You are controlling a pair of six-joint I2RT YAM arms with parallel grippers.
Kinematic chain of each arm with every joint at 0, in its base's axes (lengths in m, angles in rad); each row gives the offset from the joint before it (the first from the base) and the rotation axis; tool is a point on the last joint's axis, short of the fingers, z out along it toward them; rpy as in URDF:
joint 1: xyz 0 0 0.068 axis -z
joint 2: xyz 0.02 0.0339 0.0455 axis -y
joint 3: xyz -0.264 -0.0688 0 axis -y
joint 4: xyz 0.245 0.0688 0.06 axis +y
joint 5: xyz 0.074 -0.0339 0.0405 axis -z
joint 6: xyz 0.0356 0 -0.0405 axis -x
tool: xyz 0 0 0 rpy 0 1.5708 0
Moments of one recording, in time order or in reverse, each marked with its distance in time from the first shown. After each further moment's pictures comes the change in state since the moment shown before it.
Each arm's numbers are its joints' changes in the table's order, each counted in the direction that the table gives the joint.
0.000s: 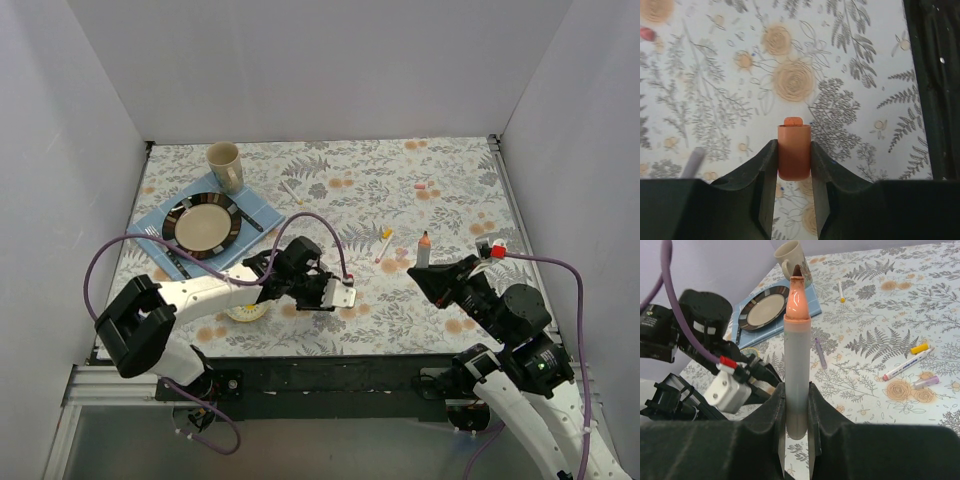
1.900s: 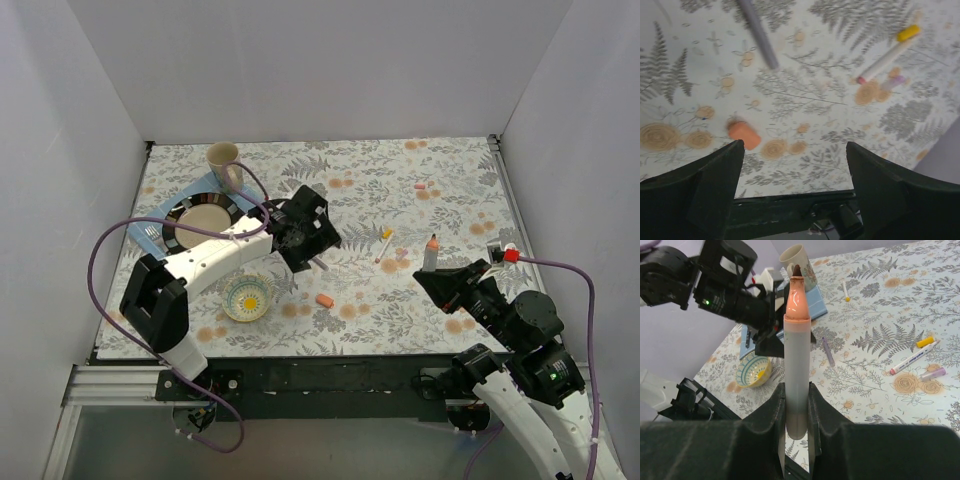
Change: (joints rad) left arm -0.102 -0.180 0.468 0.420 -0.550 2.047; right arm 0.000 0.041 0.056 0.091 0.009 -0.062
